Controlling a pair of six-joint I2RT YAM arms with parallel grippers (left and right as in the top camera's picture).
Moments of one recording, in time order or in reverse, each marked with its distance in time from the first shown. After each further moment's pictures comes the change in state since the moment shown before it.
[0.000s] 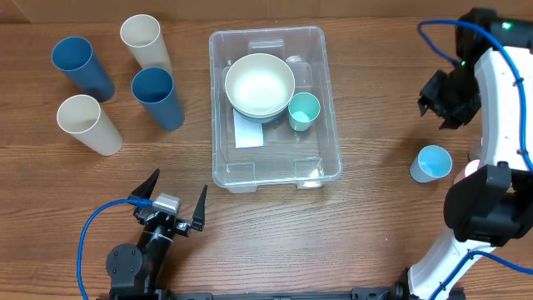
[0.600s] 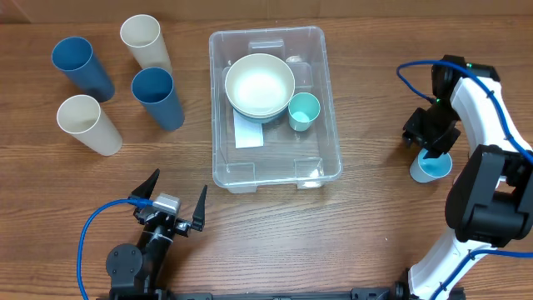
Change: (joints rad) left arm 0.000 0.000 0.000 0.000 0.000 0.000; right arm -0.012 -0.001 -0.428 0.340 0.019 -0.041
